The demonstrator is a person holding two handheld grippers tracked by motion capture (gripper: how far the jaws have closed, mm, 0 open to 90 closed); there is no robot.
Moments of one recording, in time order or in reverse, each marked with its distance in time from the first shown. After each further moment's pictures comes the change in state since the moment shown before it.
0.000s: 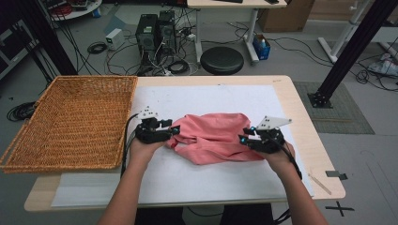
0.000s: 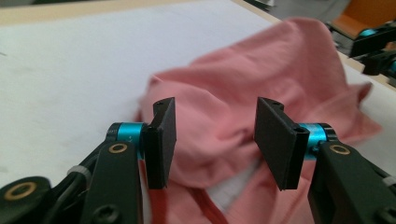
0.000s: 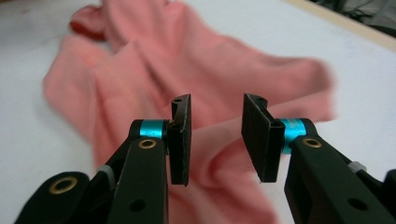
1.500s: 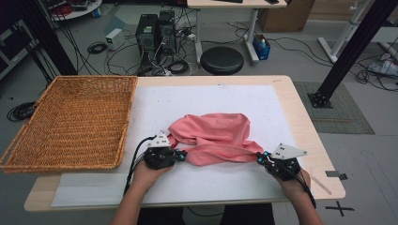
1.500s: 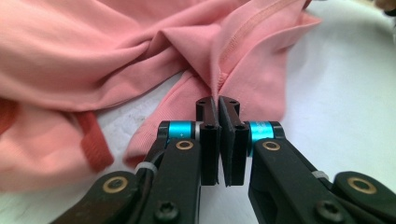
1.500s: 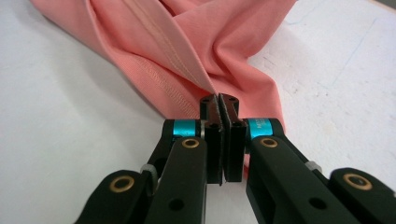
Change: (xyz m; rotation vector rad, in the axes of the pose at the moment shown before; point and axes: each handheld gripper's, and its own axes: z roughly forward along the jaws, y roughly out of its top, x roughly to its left) left arm -0.040 -0.048 -0.005 0.120 -0.154 0.151; right arm 0.022 -0.073 -0.037 0.027 -0.120 -0.022
